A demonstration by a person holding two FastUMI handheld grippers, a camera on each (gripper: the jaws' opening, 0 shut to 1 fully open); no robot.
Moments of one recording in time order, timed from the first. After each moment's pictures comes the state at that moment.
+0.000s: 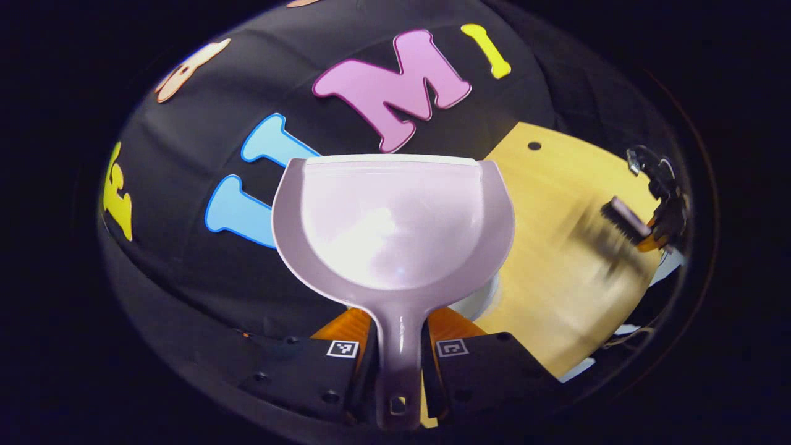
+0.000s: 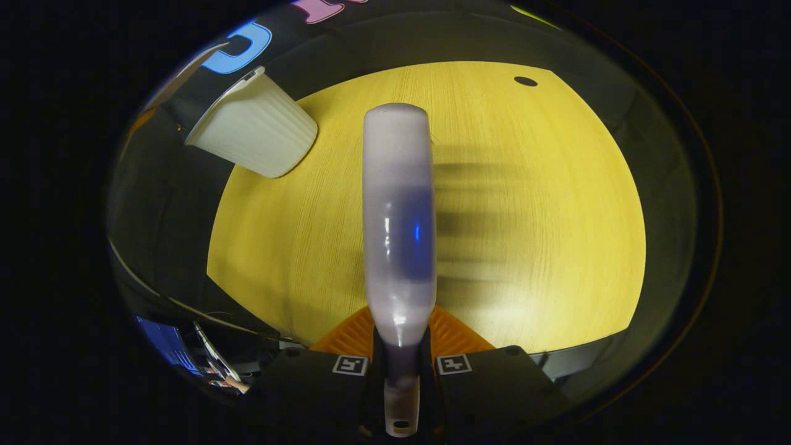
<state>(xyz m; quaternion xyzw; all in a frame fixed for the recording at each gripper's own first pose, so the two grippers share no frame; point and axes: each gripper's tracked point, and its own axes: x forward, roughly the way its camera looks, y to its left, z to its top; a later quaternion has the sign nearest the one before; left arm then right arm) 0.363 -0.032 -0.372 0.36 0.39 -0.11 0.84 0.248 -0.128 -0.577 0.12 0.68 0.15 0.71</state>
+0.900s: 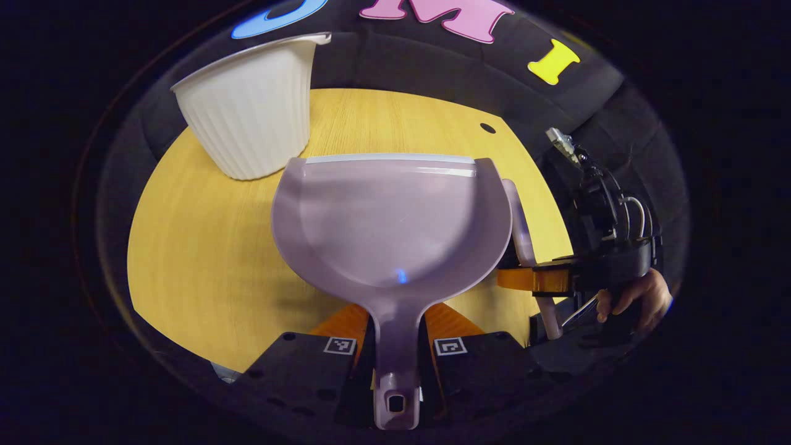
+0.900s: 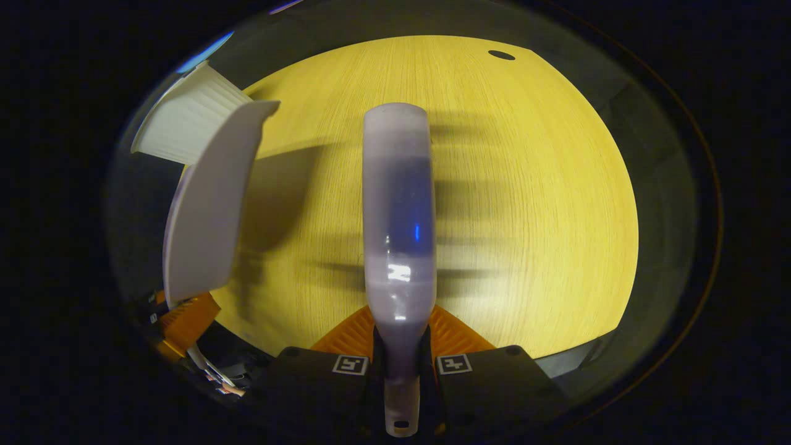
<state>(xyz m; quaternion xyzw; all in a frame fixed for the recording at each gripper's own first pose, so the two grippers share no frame) 0.228 -0.212 -0.691 -0.04 0.59 -0.09 0.80 0.252 -0.153 -0.646 0.05 0.73 0.08 0.68</state>
